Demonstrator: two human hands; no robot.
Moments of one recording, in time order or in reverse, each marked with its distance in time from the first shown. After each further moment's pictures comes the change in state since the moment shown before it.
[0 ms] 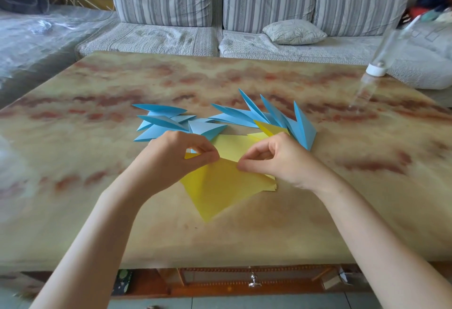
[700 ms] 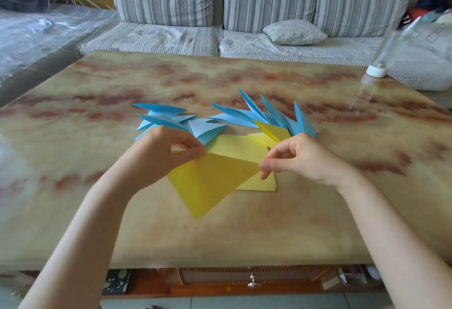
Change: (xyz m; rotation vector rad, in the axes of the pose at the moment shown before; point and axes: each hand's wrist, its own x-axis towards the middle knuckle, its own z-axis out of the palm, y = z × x) left_hand -0.003 -0.006 -0.015 0.019 0.035 -0.110; right_hand -0.003 0.025 -0.035 -0.051 -0.089 0.027
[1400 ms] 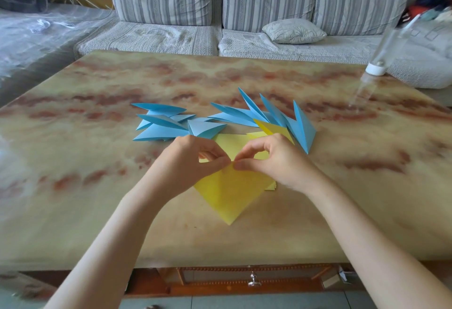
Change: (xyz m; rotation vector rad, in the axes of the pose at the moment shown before) left_hand 0.002 0.019 0.034 -0.069 -0.023 0.049; right_hand 0.014 -0.017 0.039 -0.112 0.182 -0.170
